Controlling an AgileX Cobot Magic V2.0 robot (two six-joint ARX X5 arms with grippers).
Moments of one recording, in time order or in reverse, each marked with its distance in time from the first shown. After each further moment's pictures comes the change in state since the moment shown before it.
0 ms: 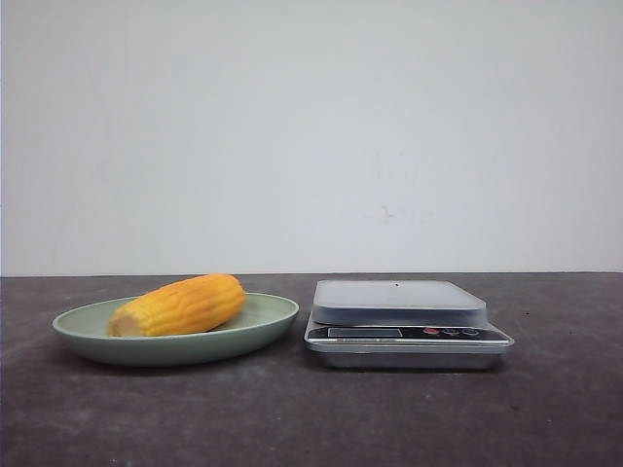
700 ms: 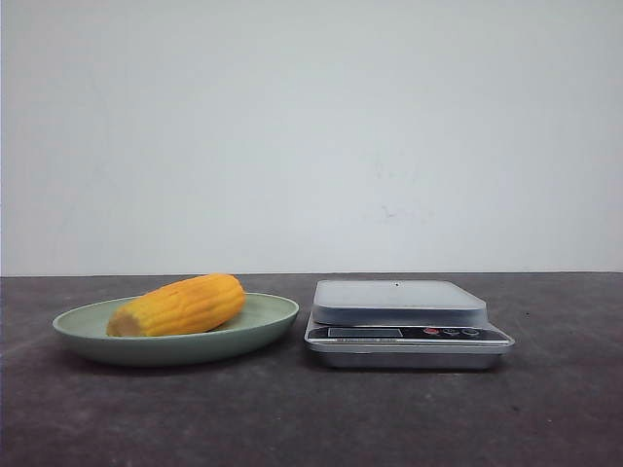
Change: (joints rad) left arm -0.011 0.331 0.586 -0.073 0.090 -0.264; right arm 0.000 0.269 0.587 -0.061 -0.132 0.277
